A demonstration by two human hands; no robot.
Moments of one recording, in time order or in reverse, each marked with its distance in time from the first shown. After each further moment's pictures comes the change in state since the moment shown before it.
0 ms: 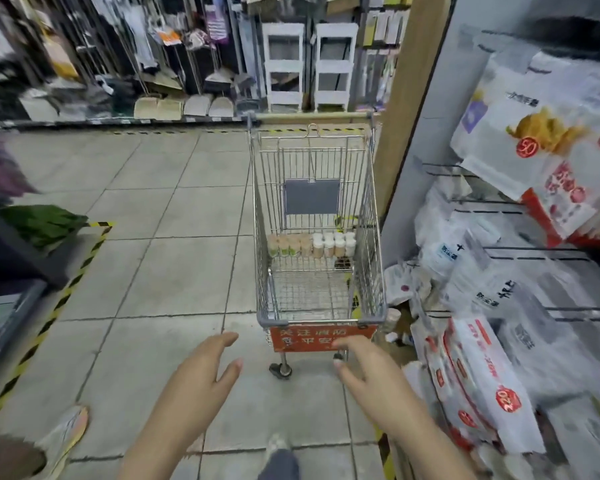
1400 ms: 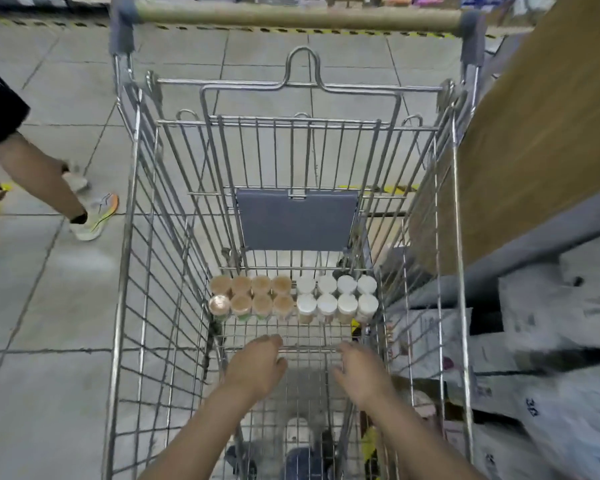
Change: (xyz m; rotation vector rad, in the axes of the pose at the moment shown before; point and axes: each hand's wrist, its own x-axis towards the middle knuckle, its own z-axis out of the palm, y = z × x) left_hand 0.613 -0.028 0.262 0.229 -0.579 -0.121; right_hand 0.581 0.268 0.066 -0.259 -0.359 0.295
